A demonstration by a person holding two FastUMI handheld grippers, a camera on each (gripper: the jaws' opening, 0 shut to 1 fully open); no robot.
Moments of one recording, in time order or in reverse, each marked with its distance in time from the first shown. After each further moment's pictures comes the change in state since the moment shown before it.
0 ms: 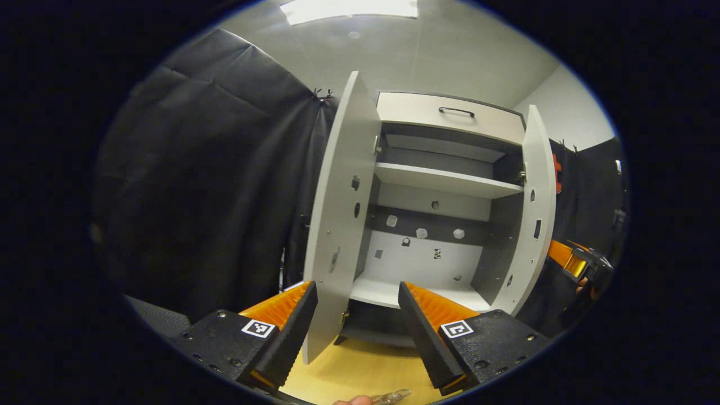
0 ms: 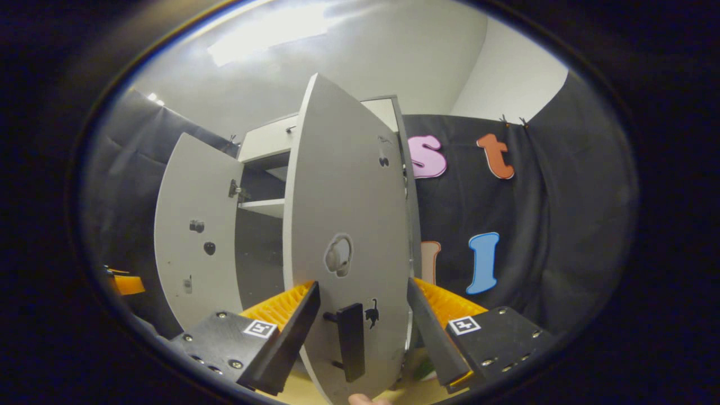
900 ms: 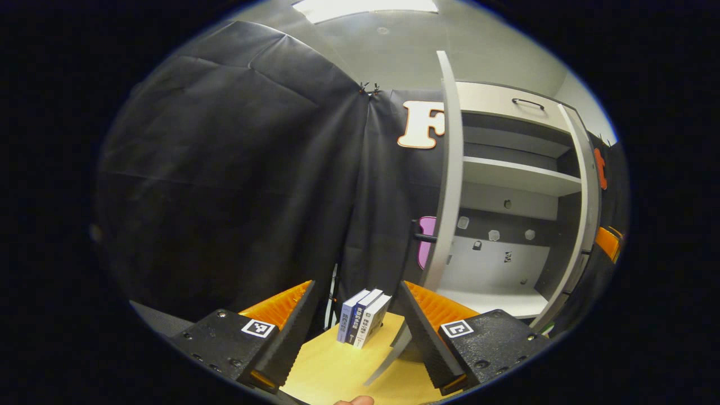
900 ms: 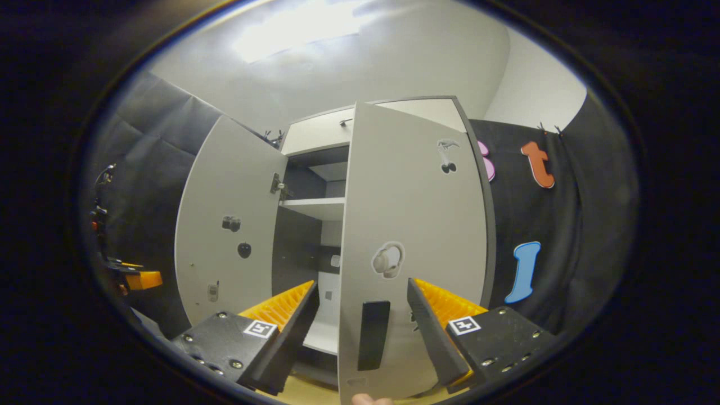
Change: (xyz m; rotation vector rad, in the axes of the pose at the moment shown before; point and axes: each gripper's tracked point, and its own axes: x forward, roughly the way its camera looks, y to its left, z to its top) left arm 0.080 0.135 -0.002 0.011 -0.010 0.206; right arm 0.033 0.103 -0.011 -0.057 -0.039 0.113
